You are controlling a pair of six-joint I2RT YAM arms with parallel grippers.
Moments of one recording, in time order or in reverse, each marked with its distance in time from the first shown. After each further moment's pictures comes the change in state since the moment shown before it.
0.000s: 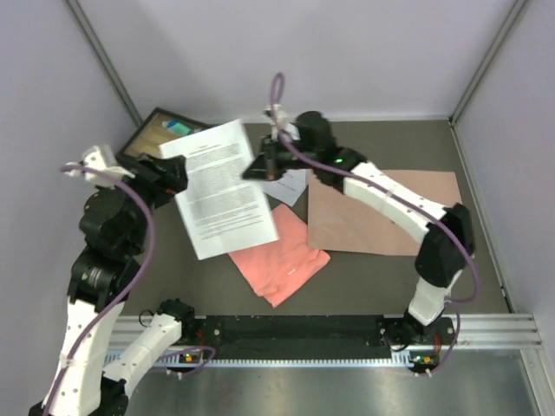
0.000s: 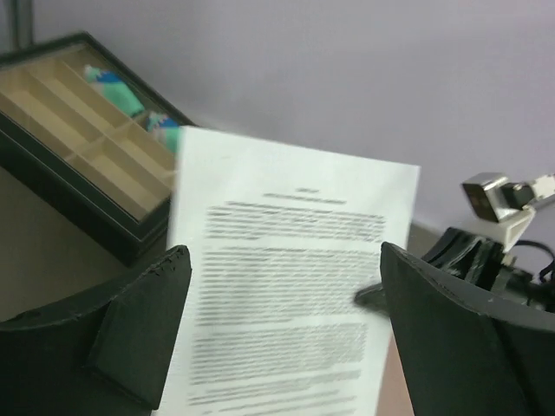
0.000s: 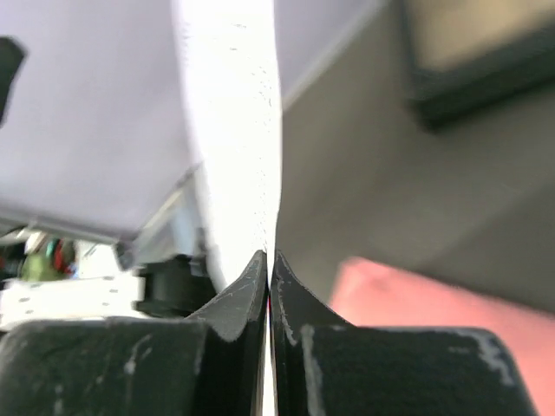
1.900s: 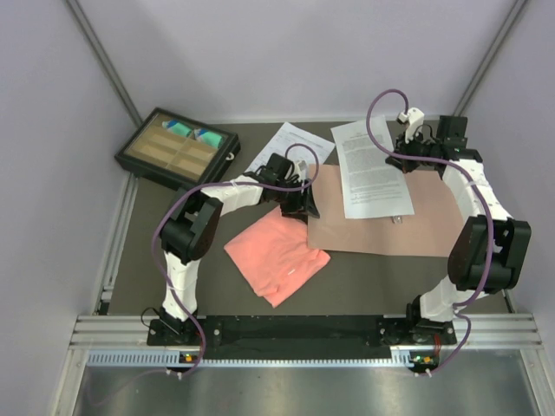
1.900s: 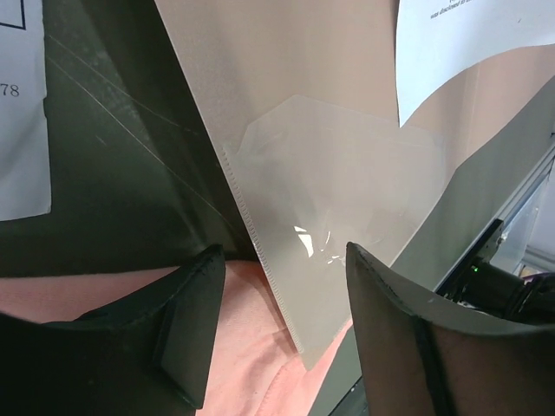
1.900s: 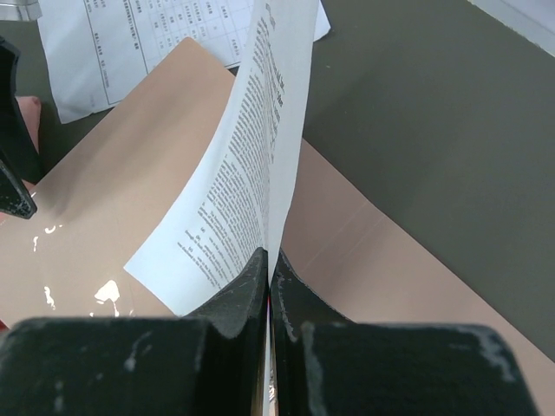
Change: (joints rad) left arm -0.266 1.358 0.142 0.328 0.875 0.000; right arm -0.908 -0.196 -0.362 -0.275 -0.125 -1.020
